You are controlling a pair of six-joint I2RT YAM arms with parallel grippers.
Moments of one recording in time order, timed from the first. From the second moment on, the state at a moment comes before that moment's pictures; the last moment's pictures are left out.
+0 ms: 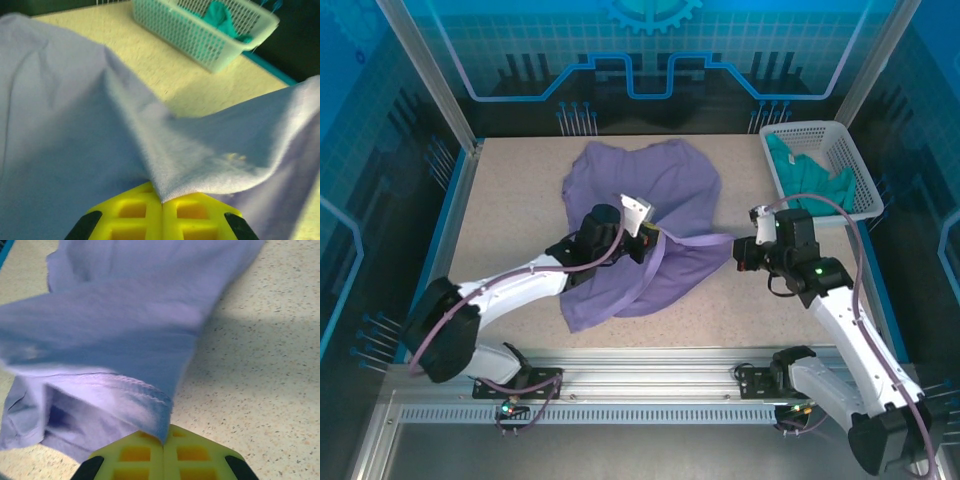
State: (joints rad) left arm -0.68 1.39 0.85 0.15 0.17 -0.21; right arm 0.22 0.91 0.81 -0.65 -0.24 0.25
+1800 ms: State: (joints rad) left arm -0.70 1.34 1.00 -0.13 0.21 -0.45; right arm 0.62 1.13 0.58 -0.09 -0.24 -0.05
